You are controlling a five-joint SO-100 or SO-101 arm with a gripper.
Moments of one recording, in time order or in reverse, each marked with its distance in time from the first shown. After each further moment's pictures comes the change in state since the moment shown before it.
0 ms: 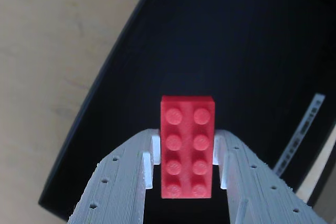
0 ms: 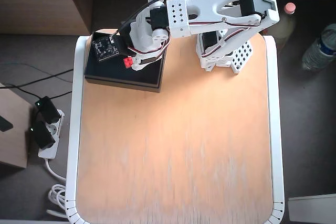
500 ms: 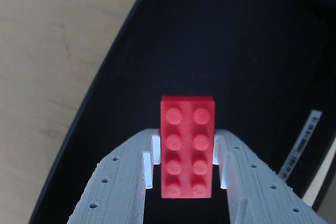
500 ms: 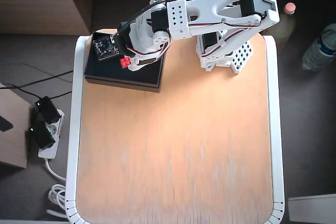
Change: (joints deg) arm 0.9 0.0 3.8 -6.4 -0.1
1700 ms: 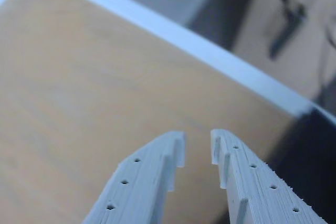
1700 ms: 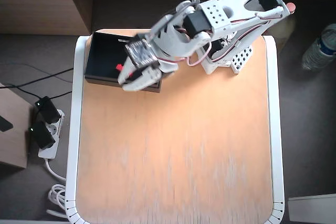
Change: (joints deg) arm -29.1 26.7 0.0 -1.6 -7.4
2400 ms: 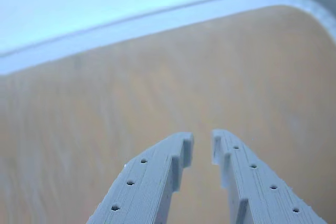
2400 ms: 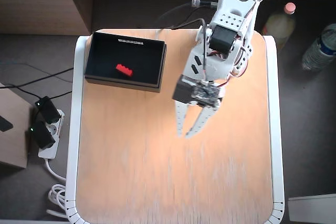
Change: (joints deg) arm -35.6 12.7 11.1 0.0 -0.1
